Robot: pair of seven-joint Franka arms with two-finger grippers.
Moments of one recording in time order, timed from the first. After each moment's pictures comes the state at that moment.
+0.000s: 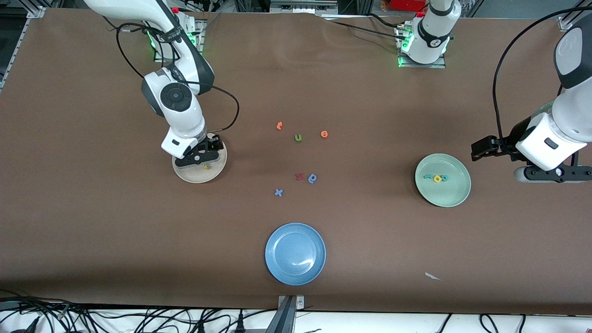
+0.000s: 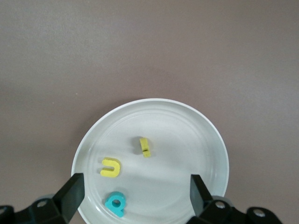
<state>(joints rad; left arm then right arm) -0.01 0.28 -0.08 -1.36 0.01 1.59 -0.11 0.22 0.30 0.20 -2.13 -0.33 2.42 0.38</state>
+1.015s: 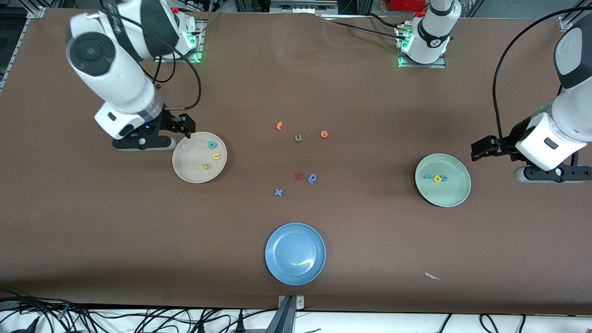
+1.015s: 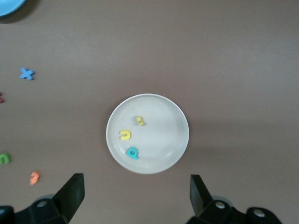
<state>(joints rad) -0.01 0.28 -0.09 -1.36 0.01 1.59 -0.11 0.17 0.11 0.20 -1.75 -0.06 1.81 0.31</state>
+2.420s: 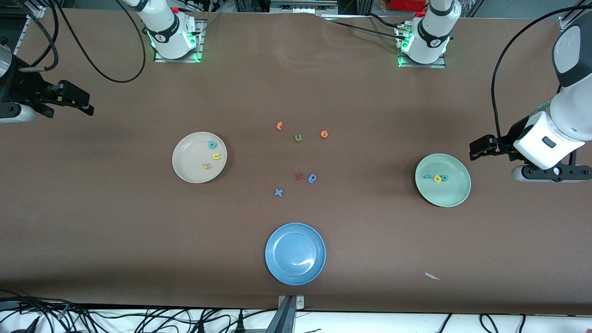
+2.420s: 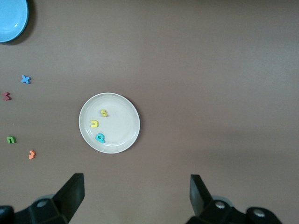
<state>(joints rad) -0.01 0.28 -0.09 -1.36 0.01 1.59 -0.11 0.11 0.02 -0.08 -1.57 0.04 1.58 -0.02</state>
